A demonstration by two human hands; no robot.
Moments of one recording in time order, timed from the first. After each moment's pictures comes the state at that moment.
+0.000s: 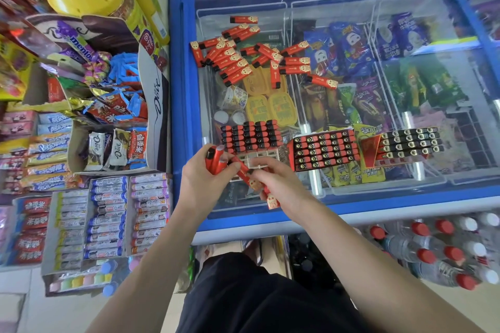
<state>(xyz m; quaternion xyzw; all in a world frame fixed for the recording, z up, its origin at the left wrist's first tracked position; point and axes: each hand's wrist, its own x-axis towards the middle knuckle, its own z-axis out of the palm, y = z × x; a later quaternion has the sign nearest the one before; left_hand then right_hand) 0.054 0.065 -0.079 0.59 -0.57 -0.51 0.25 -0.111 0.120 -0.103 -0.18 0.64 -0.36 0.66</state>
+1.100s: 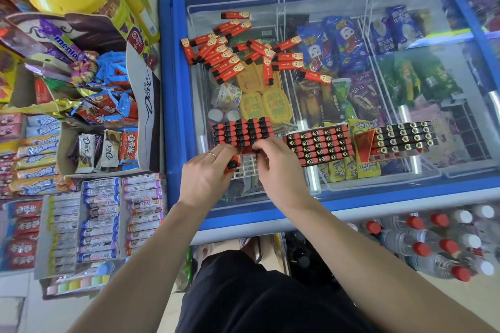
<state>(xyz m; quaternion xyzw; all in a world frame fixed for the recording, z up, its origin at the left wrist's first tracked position) 0.050 0.049 -0.137 0.40 -0.88 -0.08 0.23 -0.118 0.112 -0.114 -0.57 0.73 -0.32 0.19</state>
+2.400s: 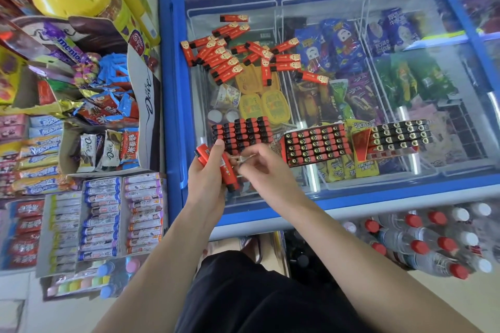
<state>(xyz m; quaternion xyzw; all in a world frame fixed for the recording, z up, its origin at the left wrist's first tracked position) 0.015 0.077 -0.077 0.61 -0.22 -0.68 0.34 -0.105 0.126 -0.065 -0.34 0.68 -0.35 0.55</state>
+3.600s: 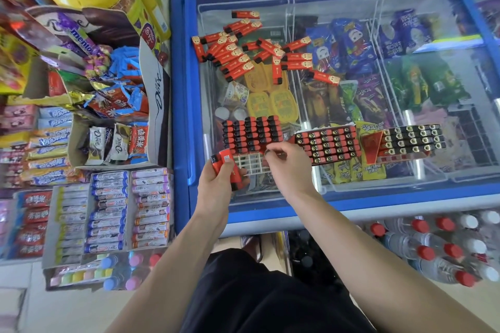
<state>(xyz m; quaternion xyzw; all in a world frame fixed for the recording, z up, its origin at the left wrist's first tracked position) 0.031 0.090 -0.091 0.65 -0.26 -0.65 0.29 -0.116 0.110 -0.104 -0.34 0.80 -0.32 0.38</state>
